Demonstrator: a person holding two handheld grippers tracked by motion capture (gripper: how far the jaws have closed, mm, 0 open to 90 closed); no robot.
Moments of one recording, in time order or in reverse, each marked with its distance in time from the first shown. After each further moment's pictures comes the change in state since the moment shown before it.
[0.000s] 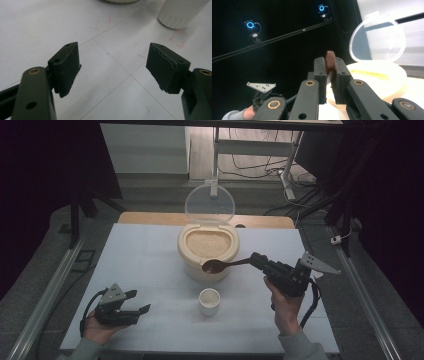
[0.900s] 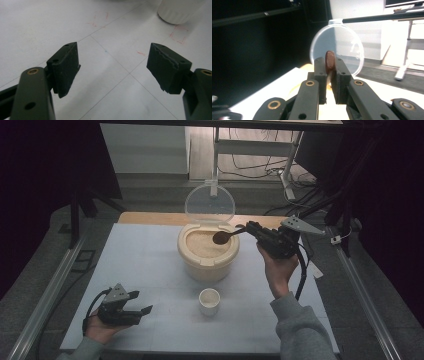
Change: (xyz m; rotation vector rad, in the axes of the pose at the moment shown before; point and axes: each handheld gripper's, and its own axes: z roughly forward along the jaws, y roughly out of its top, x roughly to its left) left arm 0.000 0.000 0.006 0.025 -0.014 0.006; right arm -0.029 0.046 0.065 0.149 -0.282 -0.161
